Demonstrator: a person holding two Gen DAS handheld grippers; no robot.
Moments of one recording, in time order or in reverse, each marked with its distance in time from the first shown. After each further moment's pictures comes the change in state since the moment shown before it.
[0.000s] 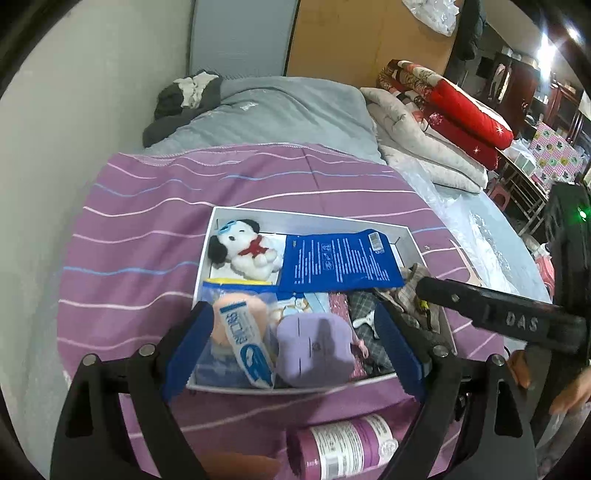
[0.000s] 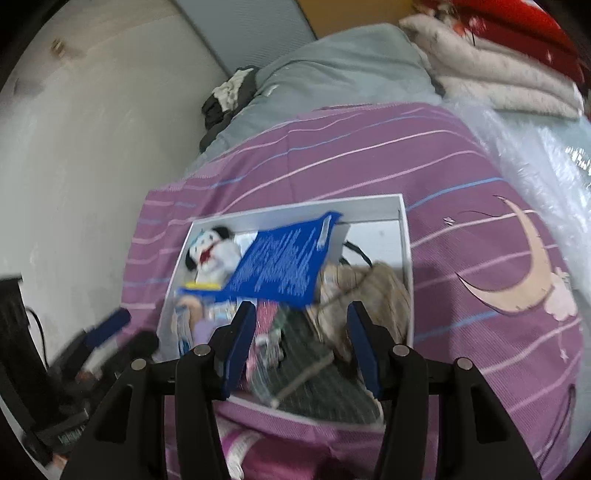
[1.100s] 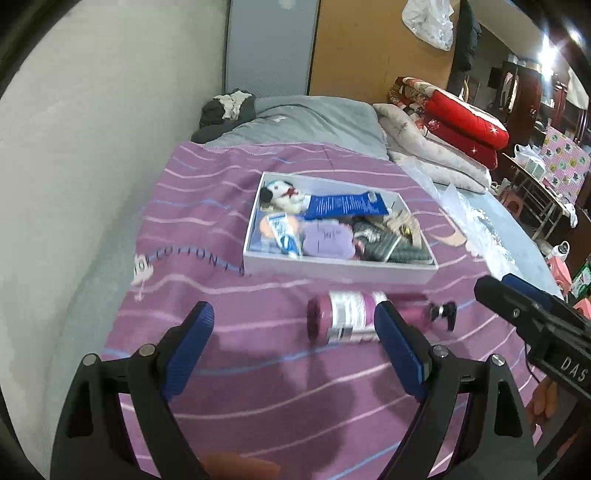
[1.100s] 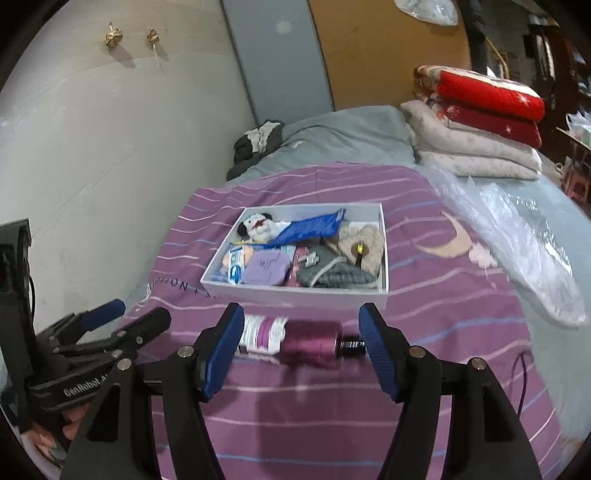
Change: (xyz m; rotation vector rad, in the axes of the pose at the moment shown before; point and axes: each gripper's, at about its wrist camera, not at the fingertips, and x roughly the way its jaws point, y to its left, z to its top) left arm -0.104 -0.007 -0.121 -0.020 -0.103 0.111; right arm -0.129 0.064 -0.157 -0.137 -0.287 -0.096
